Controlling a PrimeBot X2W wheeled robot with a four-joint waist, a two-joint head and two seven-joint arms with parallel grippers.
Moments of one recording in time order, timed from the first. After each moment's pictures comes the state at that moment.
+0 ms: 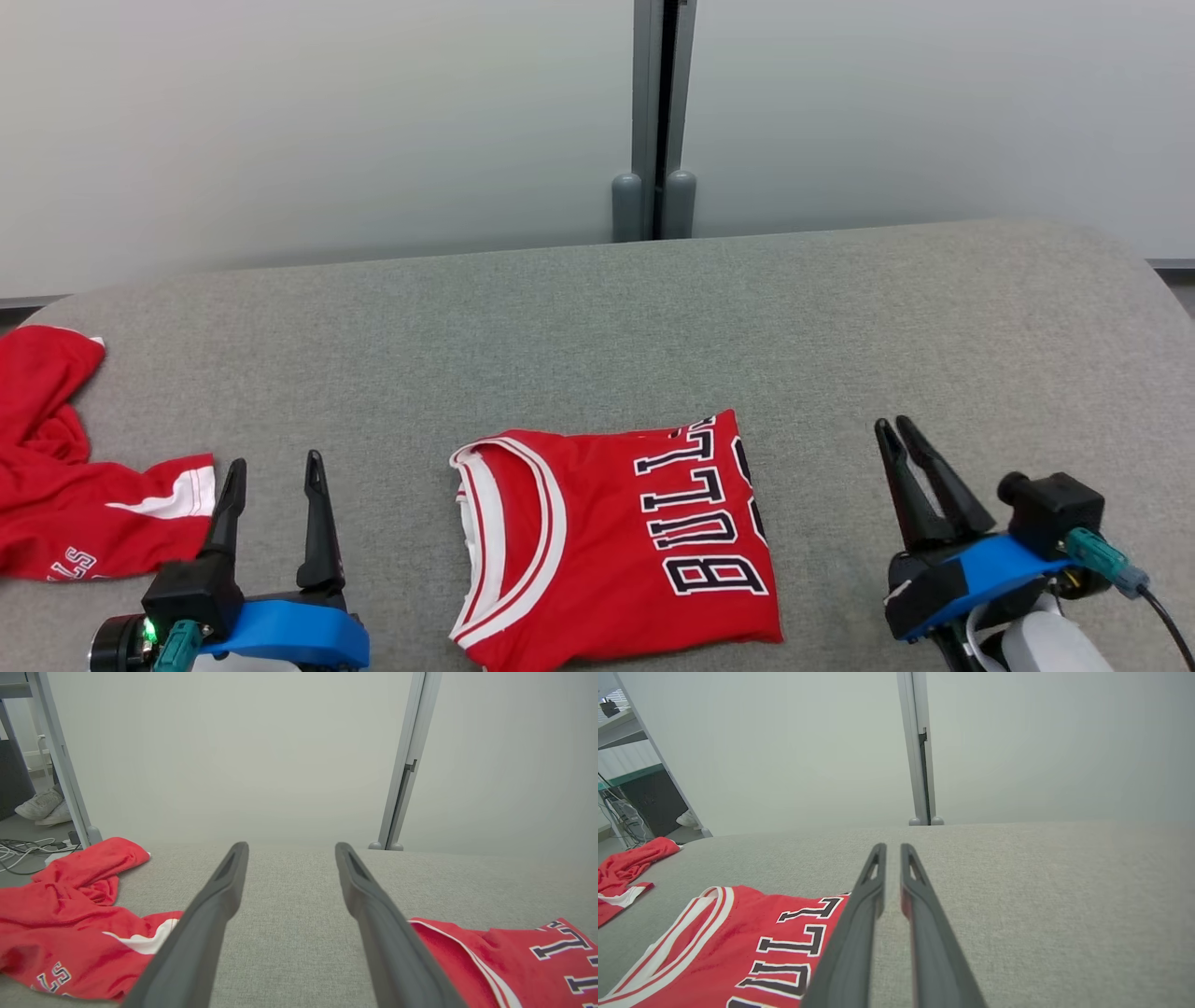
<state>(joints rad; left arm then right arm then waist) -0.04 0.05 0.05 0.28 -0.11 -0.08 -0.26 -0.21 -0.17 0.21 0.41 0.36 0.13 -0.26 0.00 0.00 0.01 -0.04</state>
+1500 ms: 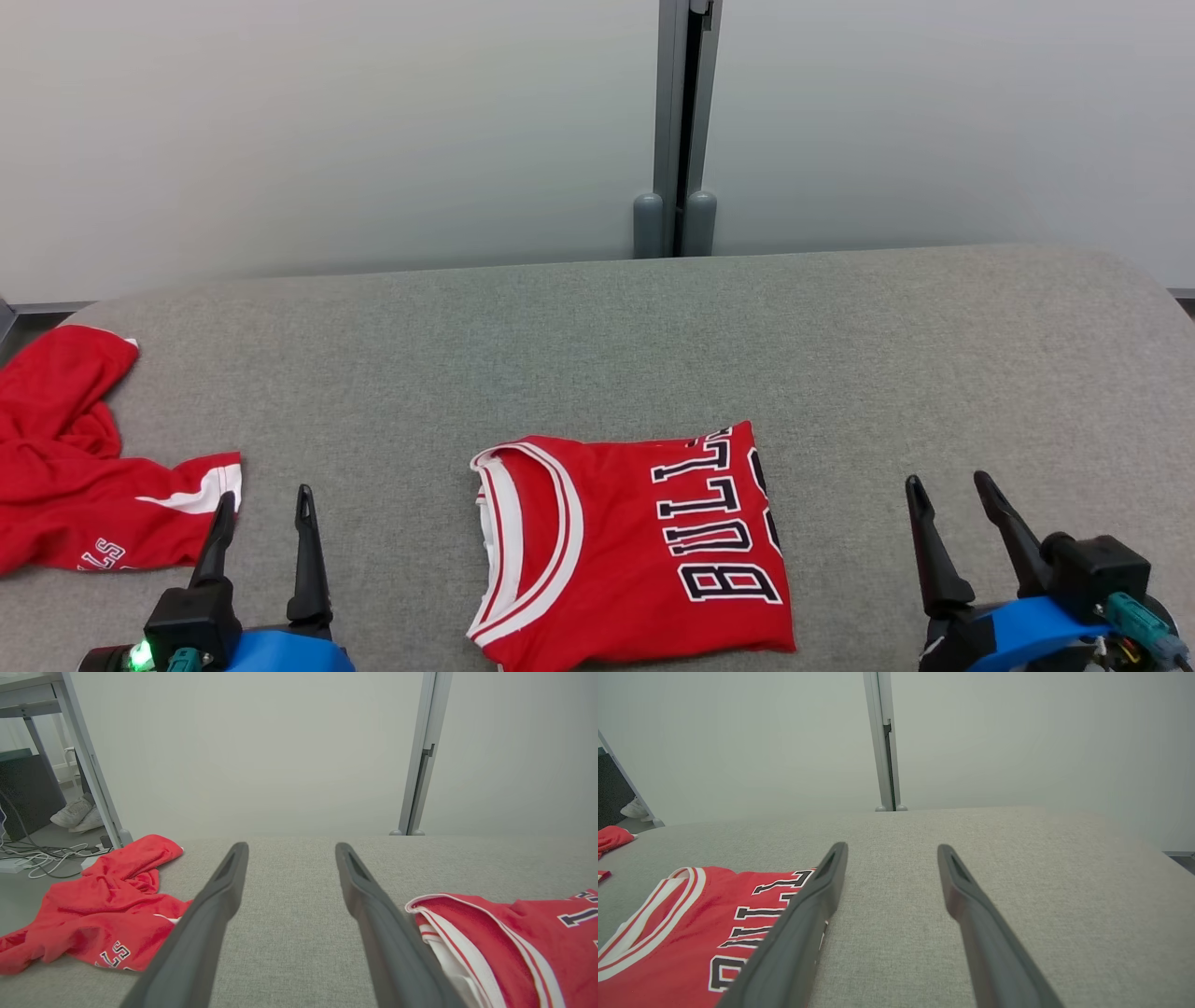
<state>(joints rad) 0.01 0.09 0.03 0.28 -0.09 -0.04 -0.26 0.02 -0.05 -0.04 0.15 0.15 0.13 -0.11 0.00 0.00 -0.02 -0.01</state>
